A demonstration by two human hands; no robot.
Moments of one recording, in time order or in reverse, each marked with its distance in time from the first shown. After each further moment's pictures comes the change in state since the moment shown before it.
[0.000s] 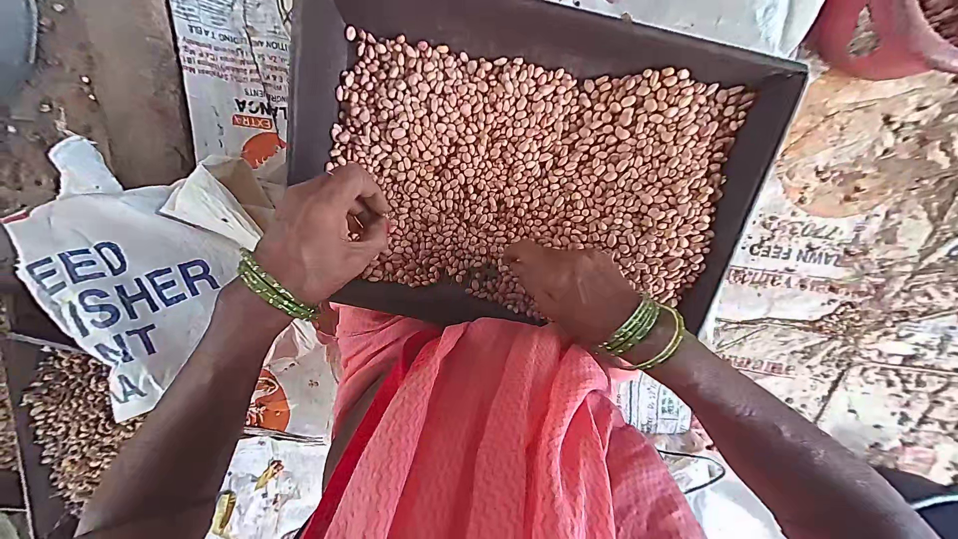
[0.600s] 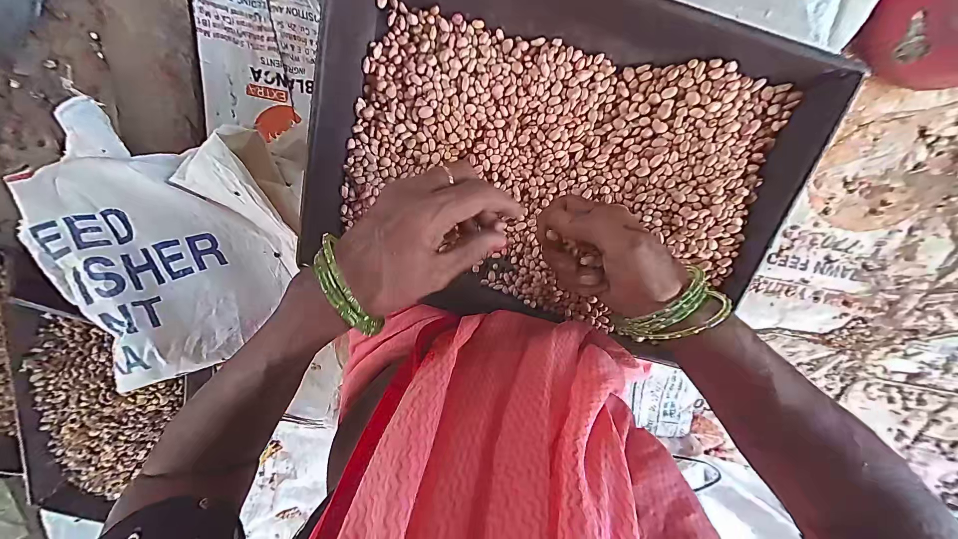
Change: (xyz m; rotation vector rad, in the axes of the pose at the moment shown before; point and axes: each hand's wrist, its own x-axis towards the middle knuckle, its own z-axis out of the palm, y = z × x) left_hand 0.008 0.043 0.014 -0.258 0.000 0.324; right_hand 0.021 0.003 -0.020 1.221 -0.159 0.273
